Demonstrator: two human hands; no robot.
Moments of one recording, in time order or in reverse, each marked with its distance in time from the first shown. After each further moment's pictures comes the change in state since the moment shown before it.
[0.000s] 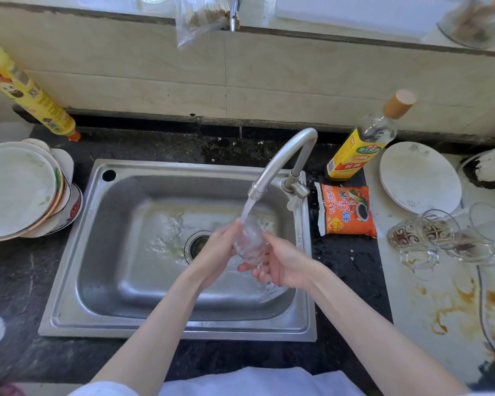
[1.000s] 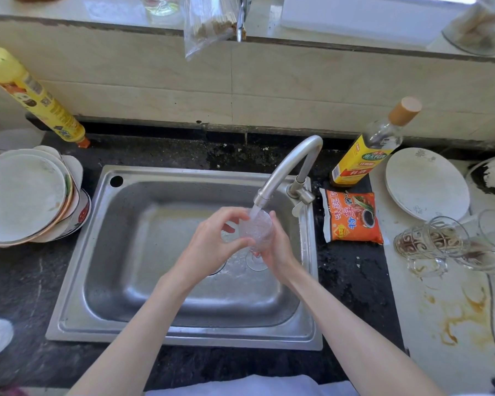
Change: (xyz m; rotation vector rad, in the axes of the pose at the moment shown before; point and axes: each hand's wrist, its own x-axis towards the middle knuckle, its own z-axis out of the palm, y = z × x) left_hand -0.020 0.039 -0.019 0.626 0.081 0.583; right_hand 0.035 -0.001 0.015 0.059 0.020 -0.614
